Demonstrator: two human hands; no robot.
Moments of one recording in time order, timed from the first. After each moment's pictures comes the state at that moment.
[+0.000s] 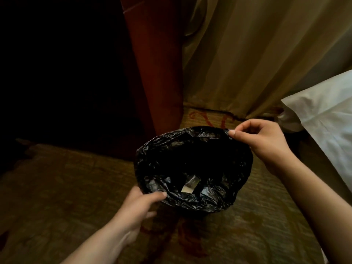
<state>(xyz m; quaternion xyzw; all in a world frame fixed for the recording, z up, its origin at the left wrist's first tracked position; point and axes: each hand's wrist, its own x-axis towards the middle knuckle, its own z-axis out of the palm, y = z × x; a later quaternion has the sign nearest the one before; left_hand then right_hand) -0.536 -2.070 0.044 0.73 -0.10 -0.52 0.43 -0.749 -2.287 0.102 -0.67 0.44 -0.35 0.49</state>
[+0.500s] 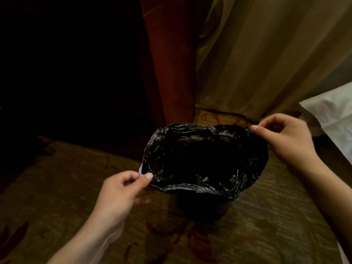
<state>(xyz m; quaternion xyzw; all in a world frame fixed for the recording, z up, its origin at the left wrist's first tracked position) -0.511 -2.047 0.095 0.74 -0.18 -0.36 0.54 -0.752 -2.289 0.111 -0.72 0.47 -0.37 0.36</state>
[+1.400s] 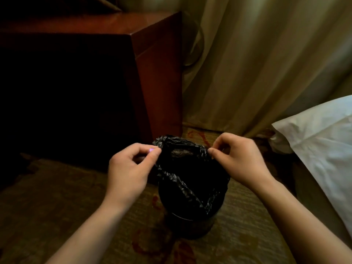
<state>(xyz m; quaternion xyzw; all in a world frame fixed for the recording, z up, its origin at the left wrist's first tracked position) -0.524 -2.114 0.152 0.71 -0.43 -0.08 0.55 -0.724 -2.259 0.155 -0.84 0.40 -0.29 0.22</state>
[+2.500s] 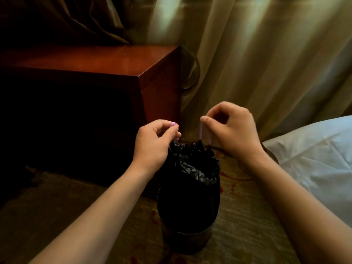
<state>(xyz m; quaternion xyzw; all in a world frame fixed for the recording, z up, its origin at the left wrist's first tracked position) -0.538 -2.181 0.233 0.65 -0.43 -0.16 0.61 -0.698 -2.279 0.262 -0.81 0.33 -0.40 0.27</state>
